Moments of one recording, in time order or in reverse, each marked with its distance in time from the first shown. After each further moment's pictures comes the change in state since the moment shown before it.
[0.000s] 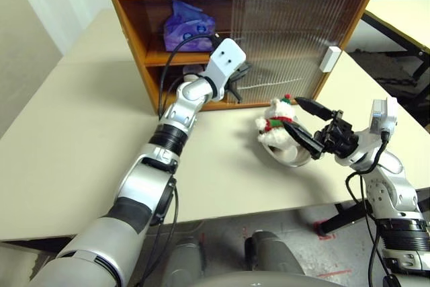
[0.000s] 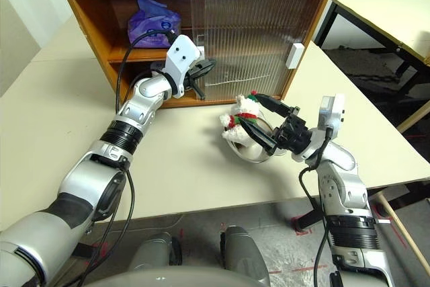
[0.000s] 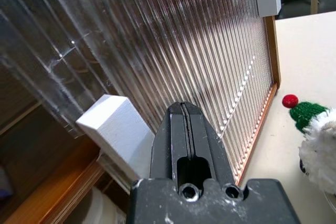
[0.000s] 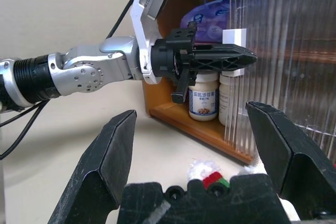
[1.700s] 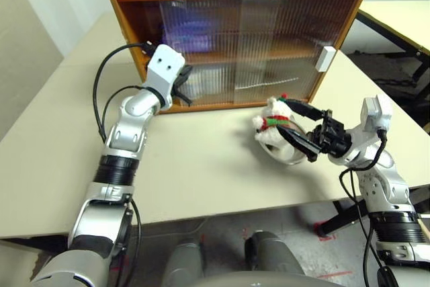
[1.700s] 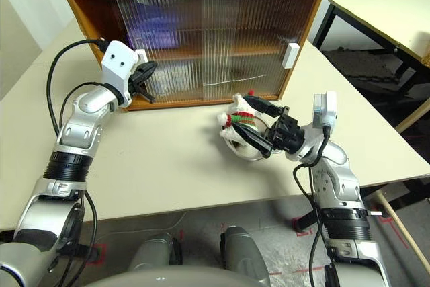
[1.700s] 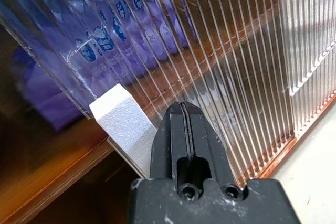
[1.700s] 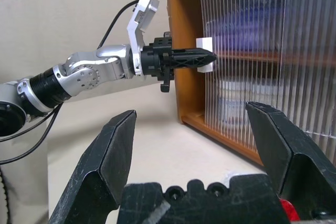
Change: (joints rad) left arm 0.322 0.267 0.133 -0.534 -0.033 0.306 0.083; right arm -0.051 0.017 0.027 0.049 0.044 0.033 0.124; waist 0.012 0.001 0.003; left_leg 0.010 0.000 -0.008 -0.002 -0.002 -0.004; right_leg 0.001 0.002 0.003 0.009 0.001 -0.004
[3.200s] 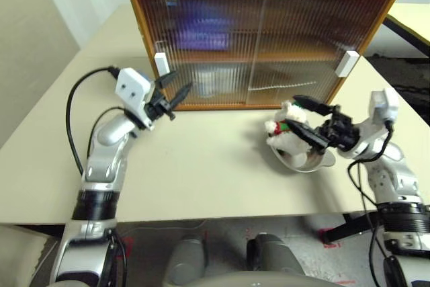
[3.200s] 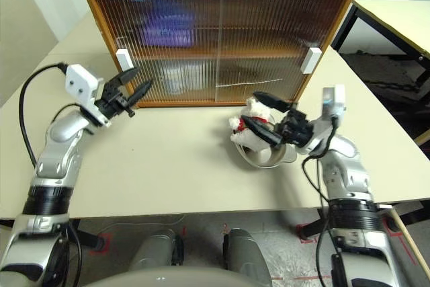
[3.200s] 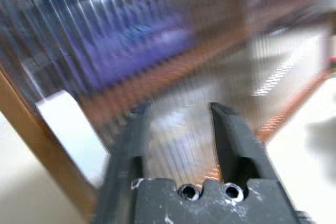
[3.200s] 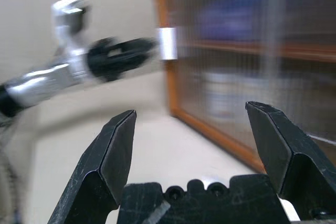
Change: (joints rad) left arm 0.320 0.027 0.117 -0.208 -0.343 -0.196 -0.222; right arm -0.060 -0.101 -0.082 0.121 0.000 0.004 0.006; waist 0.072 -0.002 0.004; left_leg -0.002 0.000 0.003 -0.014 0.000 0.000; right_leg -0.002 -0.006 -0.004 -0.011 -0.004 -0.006
